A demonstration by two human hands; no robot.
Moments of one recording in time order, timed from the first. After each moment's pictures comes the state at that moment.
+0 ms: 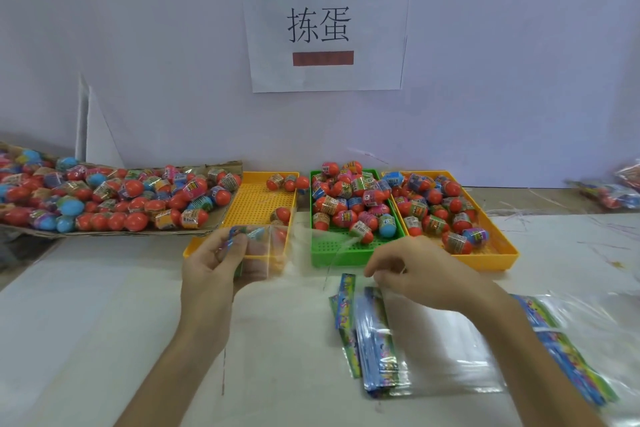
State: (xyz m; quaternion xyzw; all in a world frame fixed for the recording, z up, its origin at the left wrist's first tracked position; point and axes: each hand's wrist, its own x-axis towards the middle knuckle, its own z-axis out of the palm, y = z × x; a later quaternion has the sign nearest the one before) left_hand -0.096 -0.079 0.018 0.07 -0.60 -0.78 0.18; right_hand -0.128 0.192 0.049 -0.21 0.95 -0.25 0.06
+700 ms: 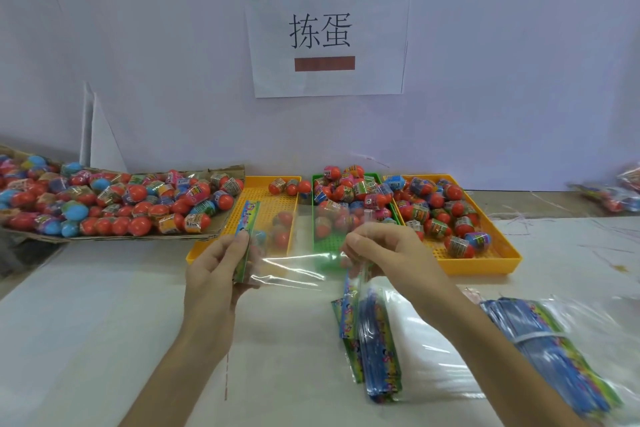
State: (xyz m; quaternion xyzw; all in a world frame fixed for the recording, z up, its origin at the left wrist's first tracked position) left_hand -0.092 -0.079 0.026 0.07 -0.58 -0.80 0.16; right_hand -0.114 0.152 0.054 -0.15 0.76 -0.63 0.03
